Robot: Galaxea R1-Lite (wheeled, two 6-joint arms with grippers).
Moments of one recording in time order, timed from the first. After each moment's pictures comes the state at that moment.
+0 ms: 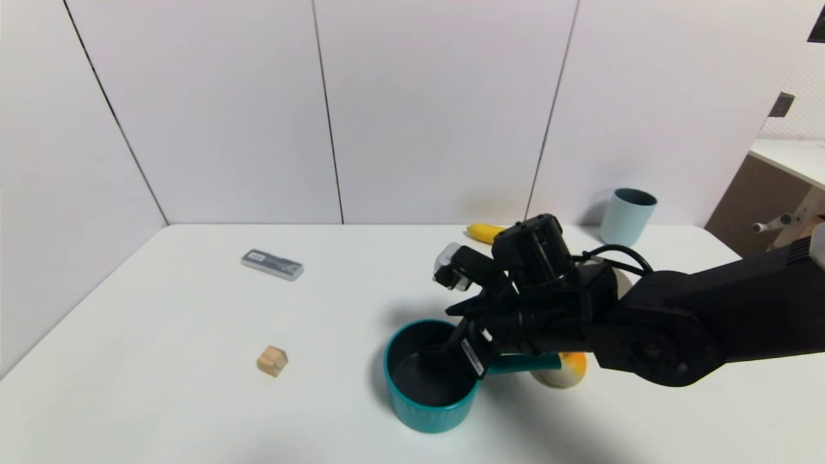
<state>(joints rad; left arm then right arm) -0.01 0.00 0.00 0.00 0.03 -0.02 0.68 1.92 -1.03 -0.24 0.20 -0.23</state>
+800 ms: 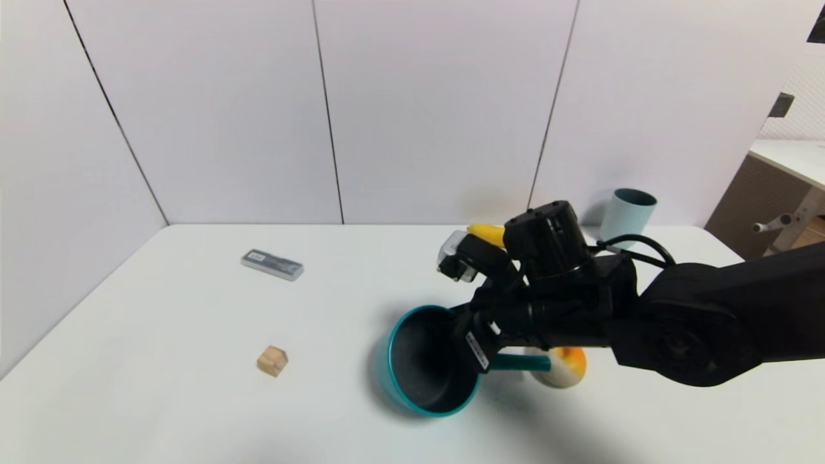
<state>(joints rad) -0.01 0.00 0.00 0.00 0.03 -0.02 0.68 1.85 -1.03 -0.23 0.20 -0.25</state>
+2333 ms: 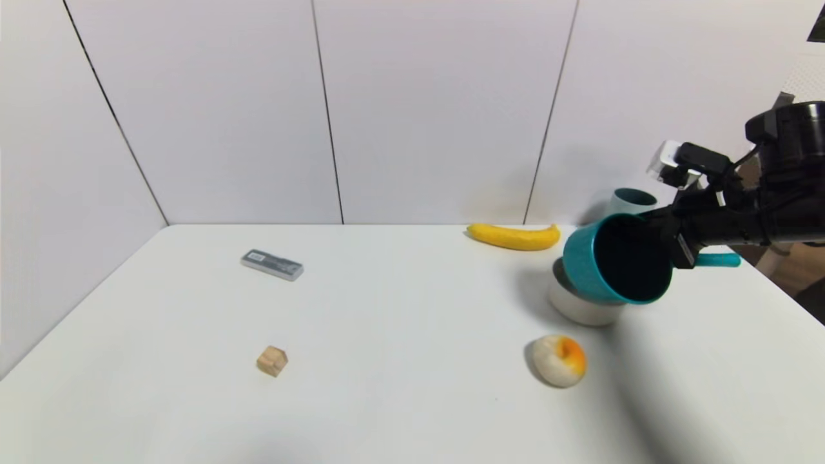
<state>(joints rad) -0.01 0.00 0.00 0.00 0.03 -0.02 -0.05 1.73 -1.22 0.12 0.52 -0.84</state>
